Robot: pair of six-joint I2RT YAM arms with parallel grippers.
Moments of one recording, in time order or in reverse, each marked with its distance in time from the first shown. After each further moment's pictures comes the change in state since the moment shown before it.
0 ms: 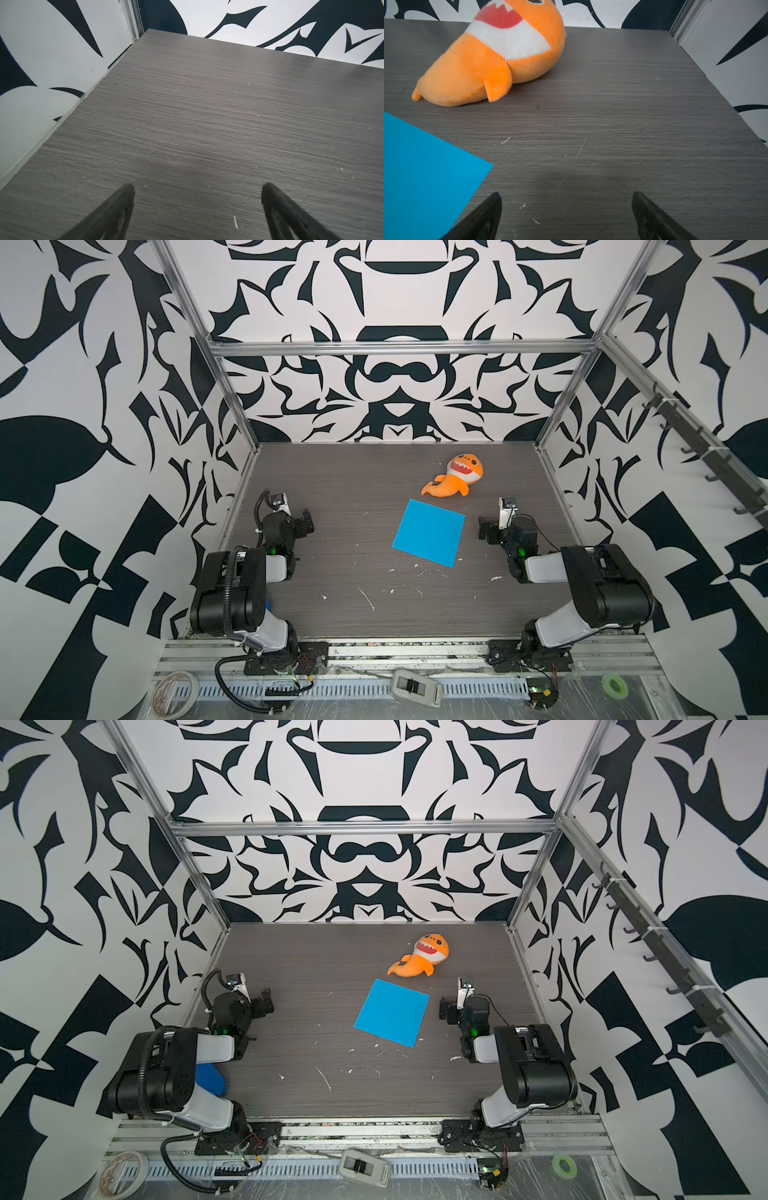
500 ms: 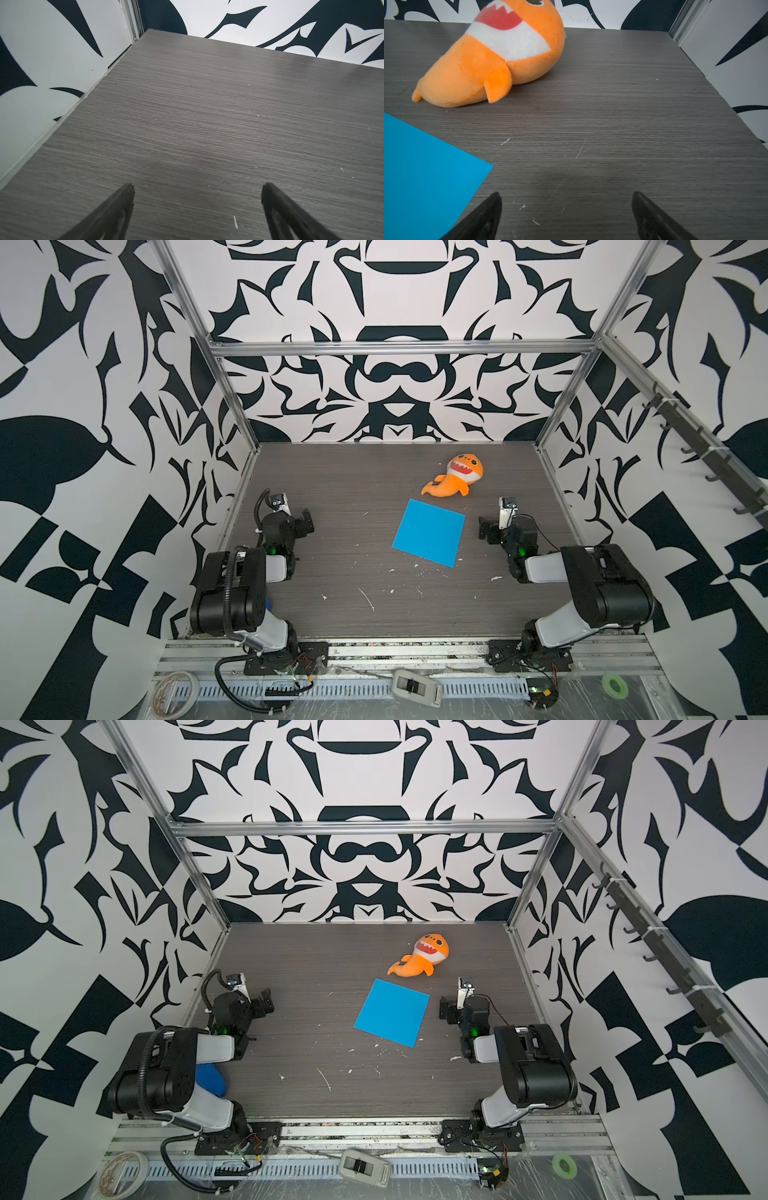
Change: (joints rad) left arm 0.000 0.000 0.000 0.000 0.000 0.000; right arm 0.000 0.000 0.000 0.003 0.001 0.000
